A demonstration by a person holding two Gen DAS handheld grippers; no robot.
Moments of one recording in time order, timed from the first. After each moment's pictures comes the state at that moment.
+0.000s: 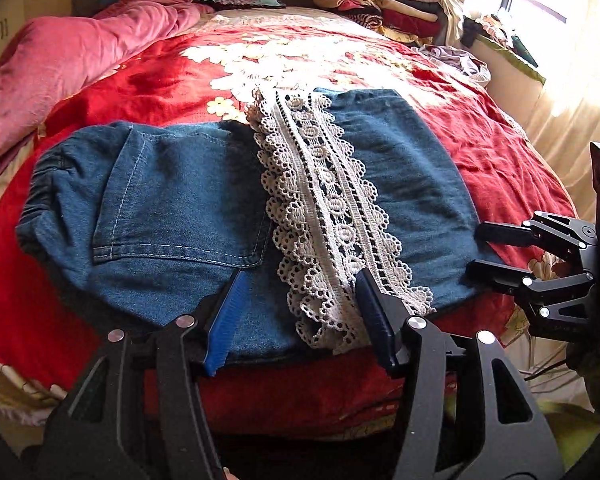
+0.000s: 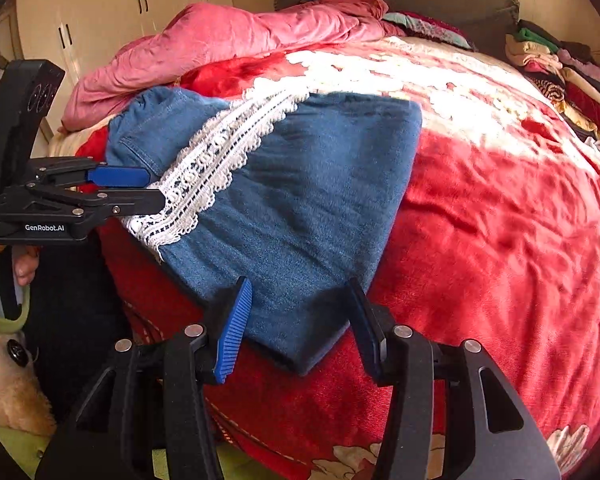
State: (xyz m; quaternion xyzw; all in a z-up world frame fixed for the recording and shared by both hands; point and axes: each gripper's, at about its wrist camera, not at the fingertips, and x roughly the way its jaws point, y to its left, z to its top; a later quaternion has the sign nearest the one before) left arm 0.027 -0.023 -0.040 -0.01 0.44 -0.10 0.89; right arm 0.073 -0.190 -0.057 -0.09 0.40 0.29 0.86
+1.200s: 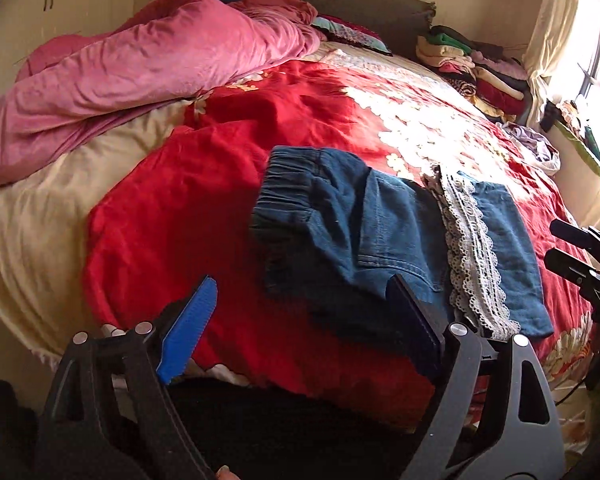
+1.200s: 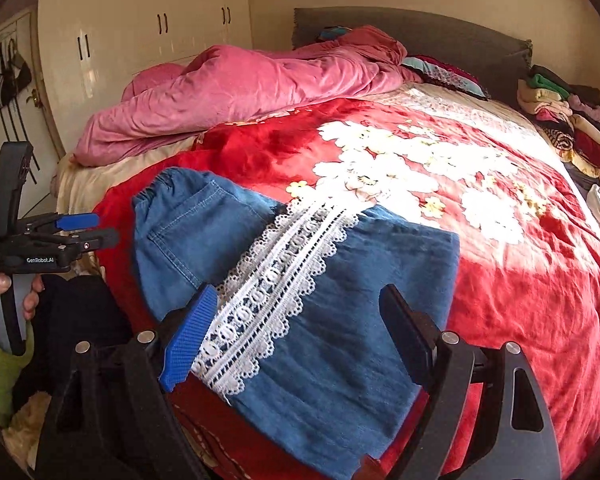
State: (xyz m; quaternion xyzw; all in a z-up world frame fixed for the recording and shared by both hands) left arm -0.010 0.110 -0.006 -0.10 0.39 0.05 0.91; right arm 0.105 -0.119 0.009 -0.10 0.34 0.32 0.88
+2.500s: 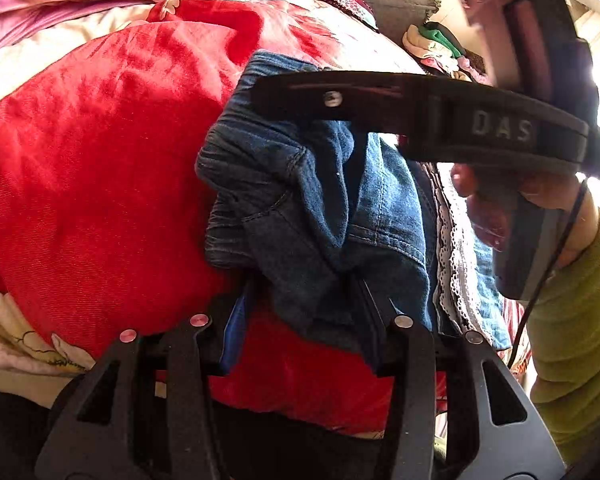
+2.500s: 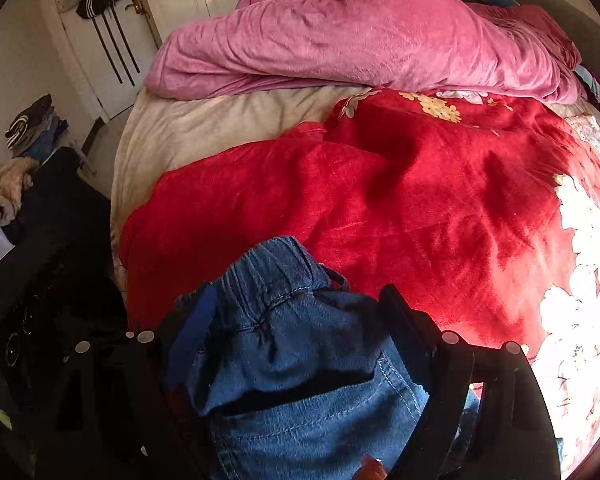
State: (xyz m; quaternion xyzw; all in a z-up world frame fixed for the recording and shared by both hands) left arm 0.016 0.124 -0.065 -0.25 0.45 -0.05 0.86; right arm 0.203 0.113 -0.020 -0.20 0.42 0.52 0.71
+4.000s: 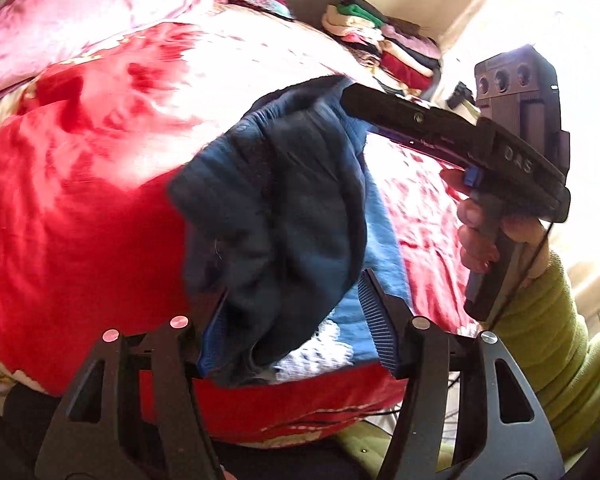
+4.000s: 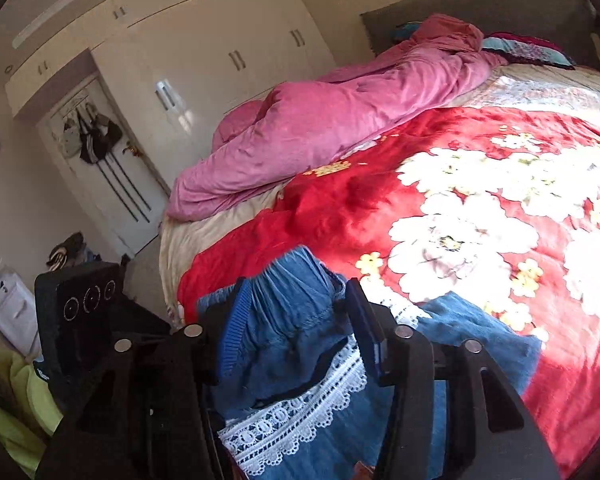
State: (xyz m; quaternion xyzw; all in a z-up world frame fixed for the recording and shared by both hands) left arm 0.043 0.009 -0.003 -0.18 0.43 -0.14 0.87; right arm 0.212 -0.134 0.031 0.06 0.35 0.50 0.79
